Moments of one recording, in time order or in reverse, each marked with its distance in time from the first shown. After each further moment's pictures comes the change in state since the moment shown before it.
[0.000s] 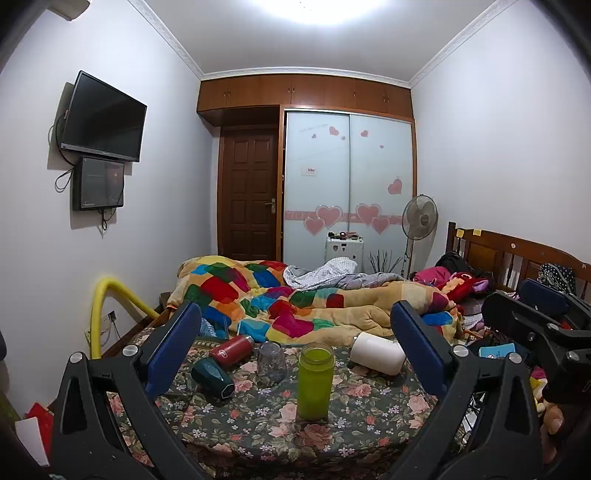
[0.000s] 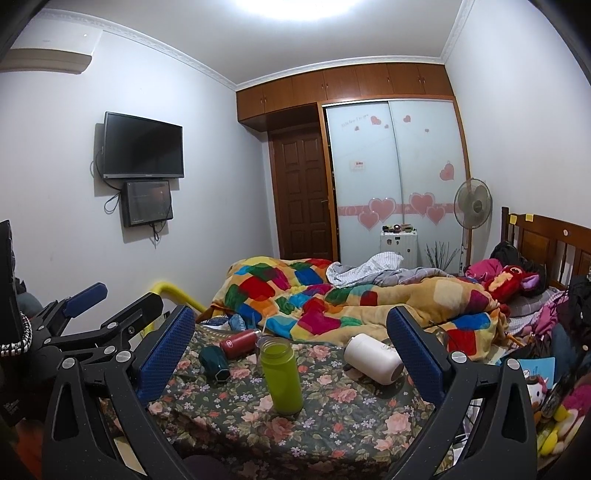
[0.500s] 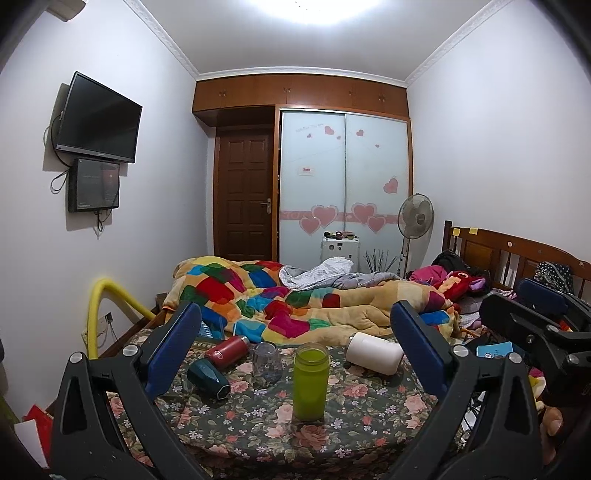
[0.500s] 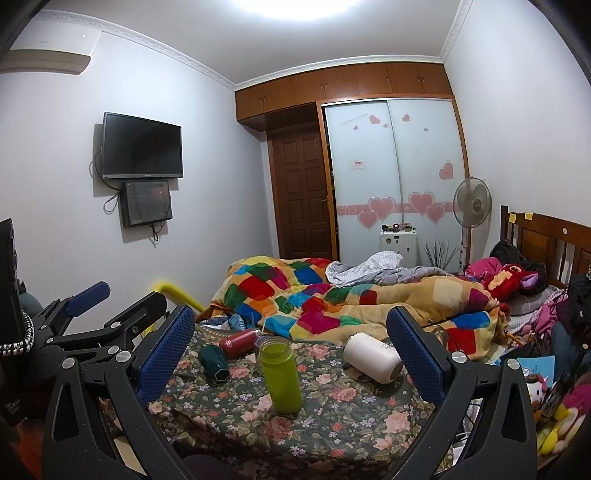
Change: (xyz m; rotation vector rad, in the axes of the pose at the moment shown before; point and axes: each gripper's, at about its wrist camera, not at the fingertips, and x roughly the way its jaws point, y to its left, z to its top) left arm 0.002 -0.007 0.003 0.009 0.004 -0.020; right arm 0.000 0.000 0.000 0.001 0.000 -0.003
